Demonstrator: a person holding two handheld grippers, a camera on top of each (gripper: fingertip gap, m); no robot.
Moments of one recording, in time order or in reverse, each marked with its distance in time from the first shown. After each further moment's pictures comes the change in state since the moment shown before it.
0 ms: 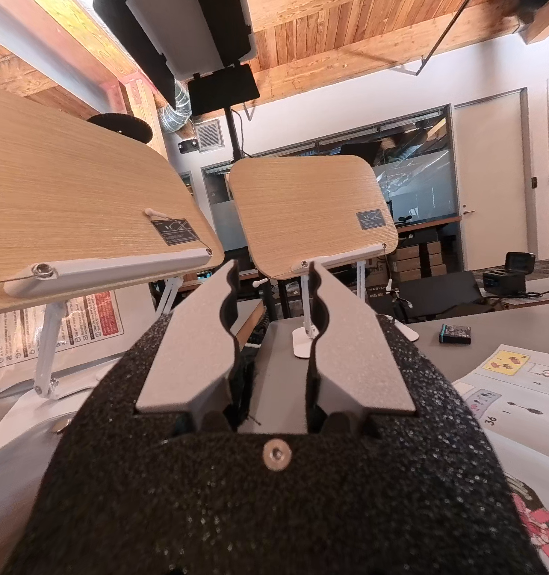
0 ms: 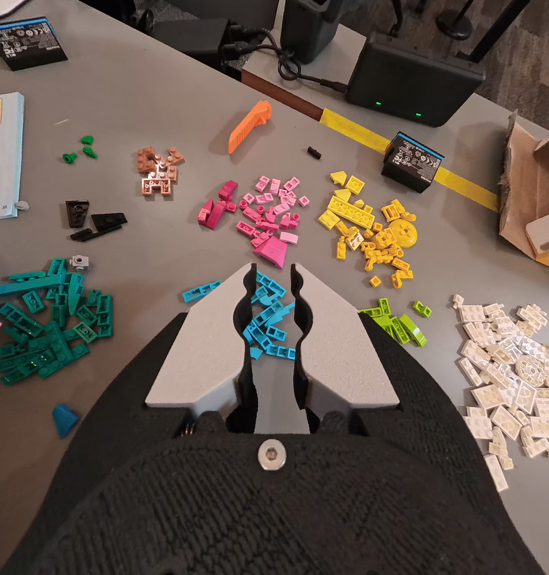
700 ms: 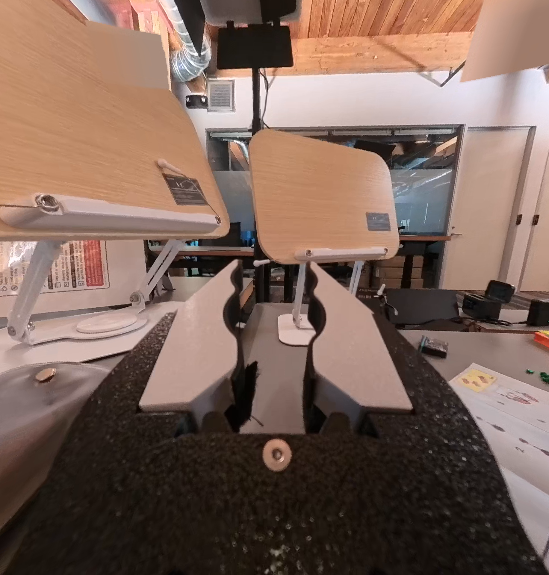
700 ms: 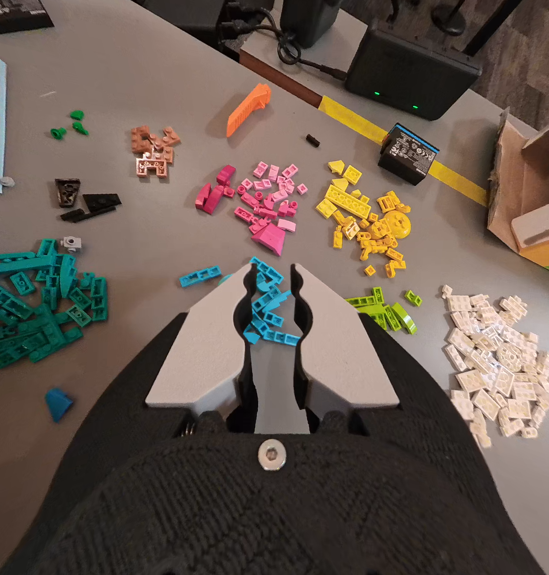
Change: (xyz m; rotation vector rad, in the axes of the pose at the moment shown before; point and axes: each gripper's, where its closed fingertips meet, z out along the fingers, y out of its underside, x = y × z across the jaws) left arm -0.019 0.015 -0.001 -0.070 -0.038 -0.204; right arm 0.000 0.008 -0.006 -0.031 0.027 -0.040
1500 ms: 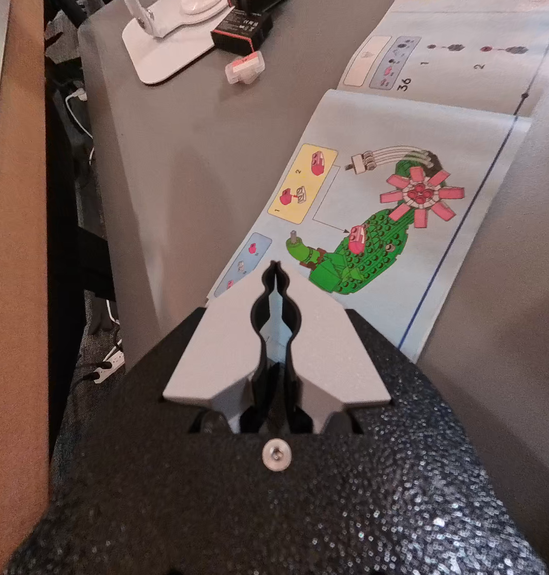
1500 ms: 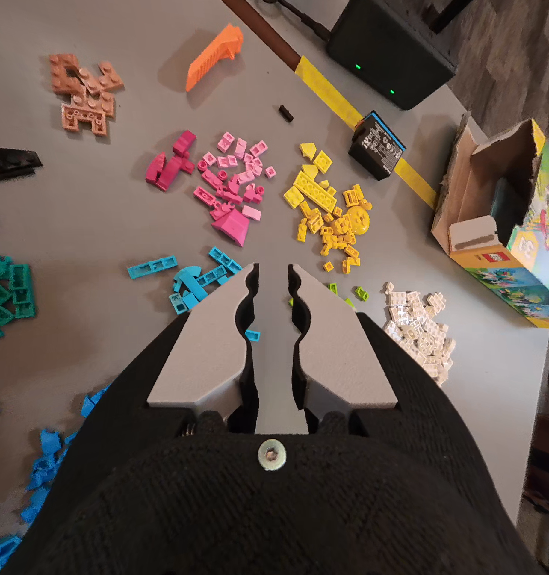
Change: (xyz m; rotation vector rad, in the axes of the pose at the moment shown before) left arm 0.043 0.154 -0.083 -0.955 0.426 0.352; right arm 0.022 -0.001 0.006 -0.186 0.134 -0.169
